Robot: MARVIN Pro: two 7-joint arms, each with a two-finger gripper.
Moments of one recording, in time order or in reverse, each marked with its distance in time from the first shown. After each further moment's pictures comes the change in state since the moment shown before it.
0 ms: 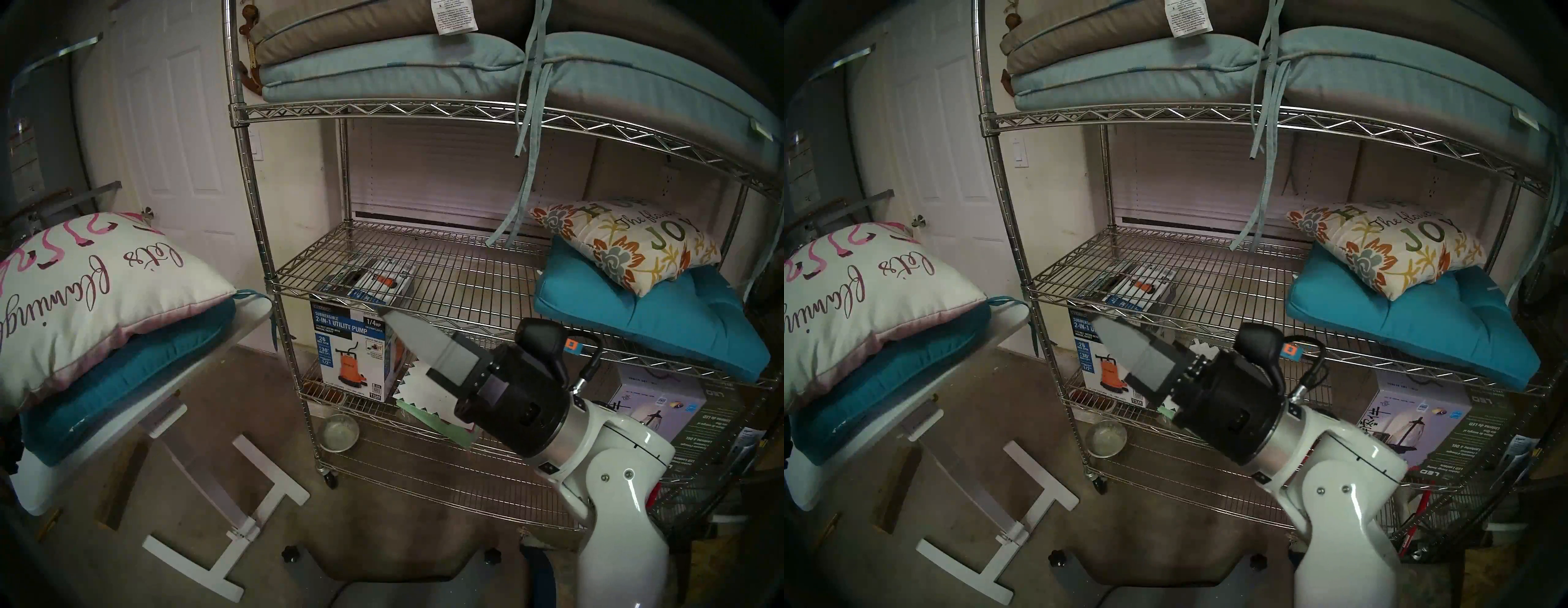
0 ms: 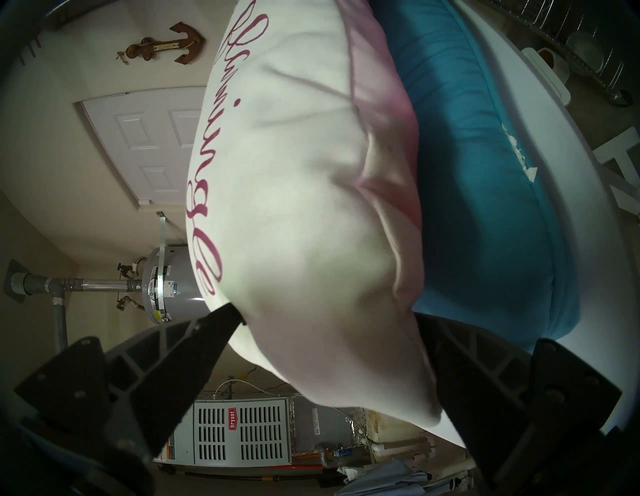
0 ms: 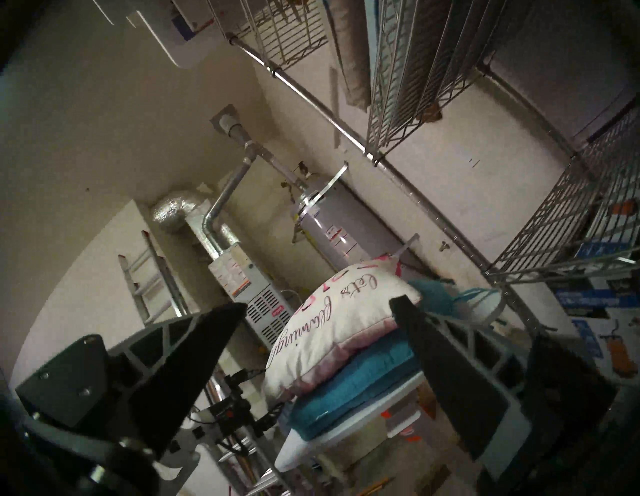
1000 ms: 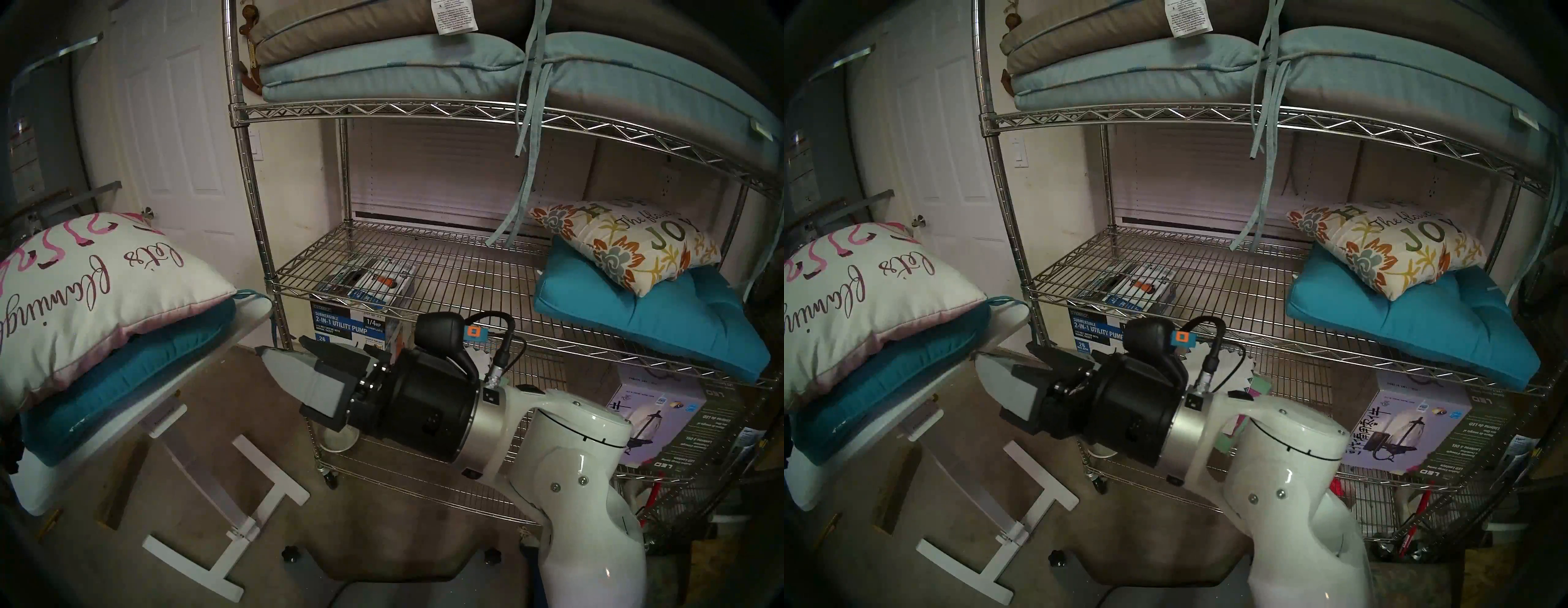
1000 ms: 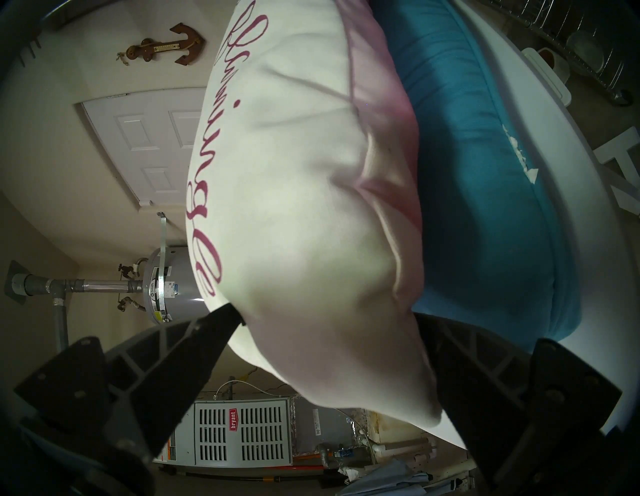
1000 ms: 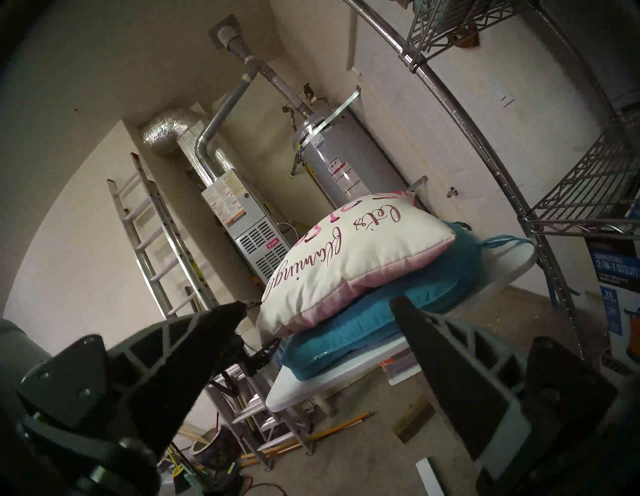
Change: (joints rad) left arm -0.023 -0.007 -0.001 0.000 0.014 -0.011 -0.015; right arm 0.193 0.116 -0.304 0.000 -0.075 0.027 -0.287
